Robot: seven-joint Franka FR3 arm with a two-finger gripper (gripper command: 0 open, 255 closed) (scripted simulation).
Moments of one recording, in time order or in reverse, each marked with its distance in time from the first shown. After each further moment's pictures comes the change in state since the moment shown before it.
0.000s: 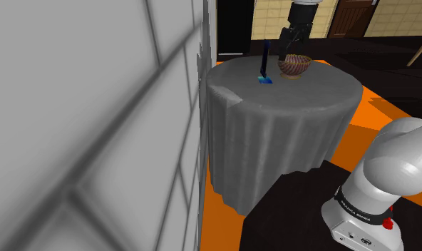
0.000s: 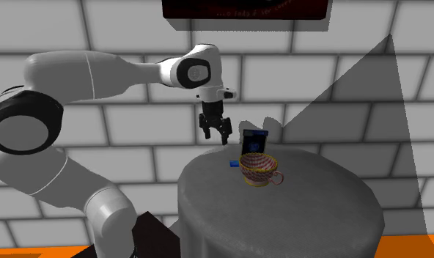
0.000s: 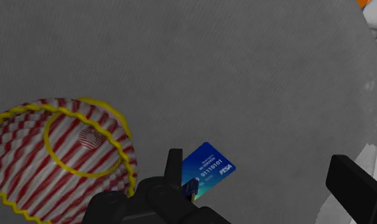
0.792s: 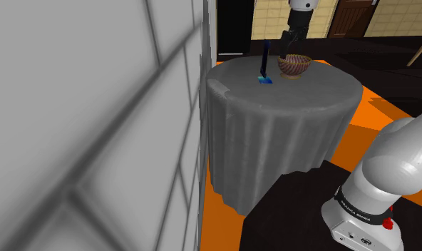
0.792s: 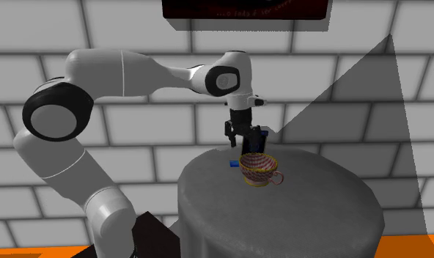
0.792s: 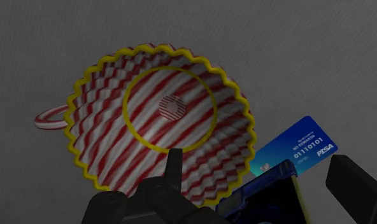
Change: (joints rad) arm -0.024 0.211 -0.142 0.126 -0.030 0.100 -0.175
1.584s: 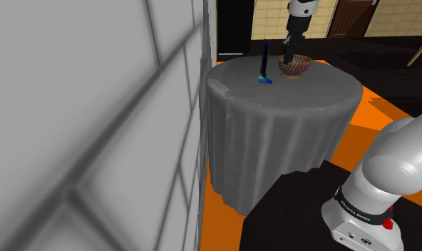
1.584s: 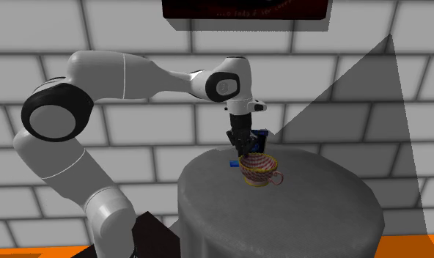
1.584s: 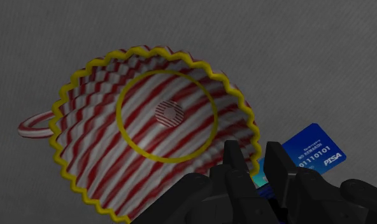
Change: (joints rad) arm -0.002 -0.004 -0.003 -0.047 -0.003 0.044 0.003
